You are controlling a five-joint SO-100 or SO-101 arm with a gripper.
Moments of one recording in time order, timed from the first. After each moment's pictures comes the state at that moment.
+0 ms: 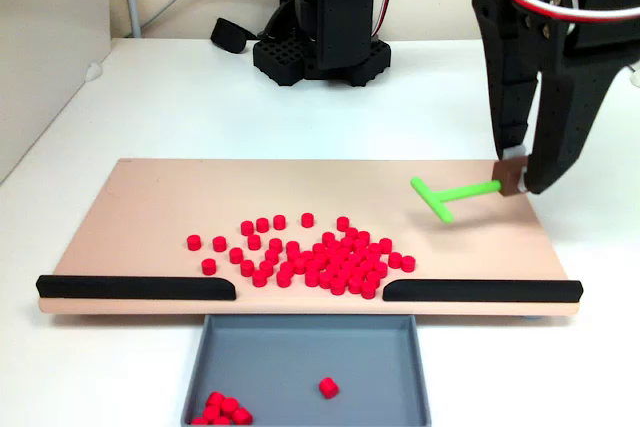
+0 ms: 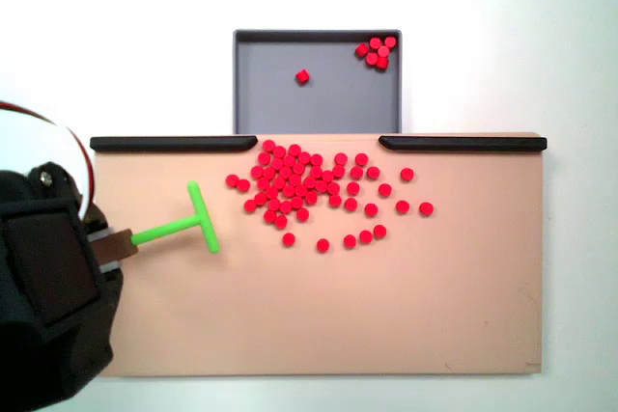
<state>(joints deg) -20.1 55.6 48.5 96.6 4.3</state>
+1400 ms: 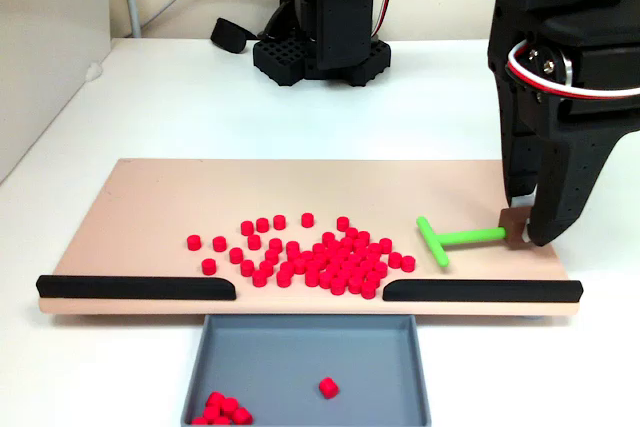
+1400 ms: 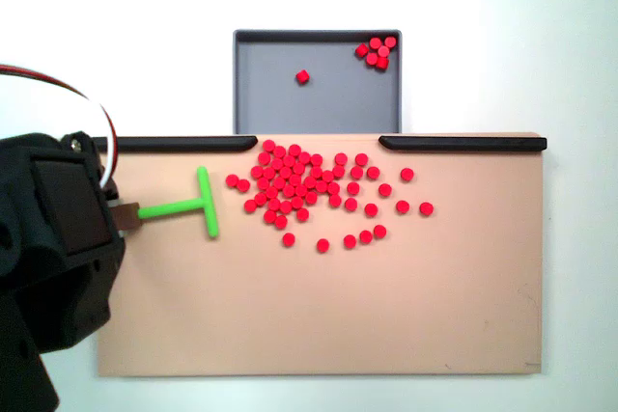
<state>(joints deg) -19.4 46.1 39.0 96.8 11.9</state>
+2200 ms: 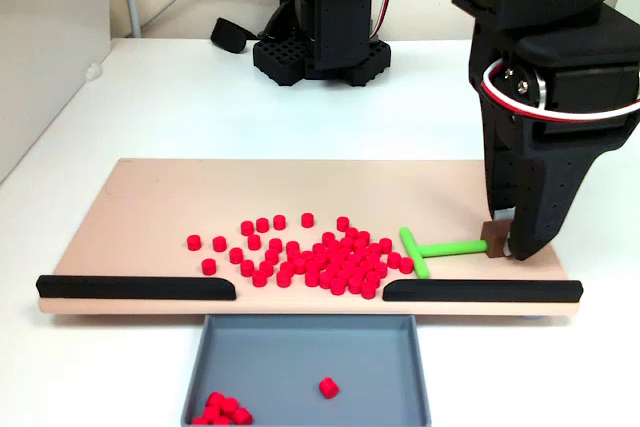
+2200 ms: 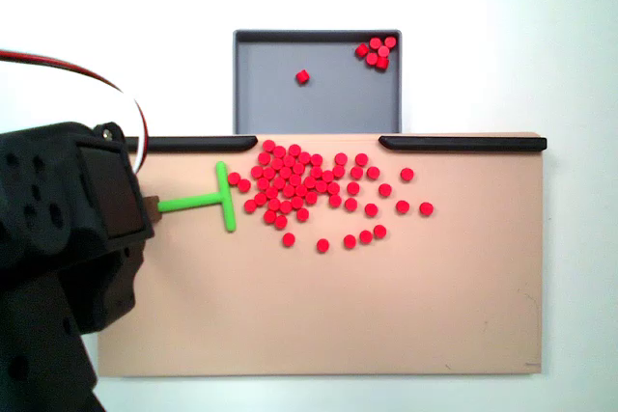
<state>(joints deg) -17.2 43.9 38.4 96.2 10.8</state>
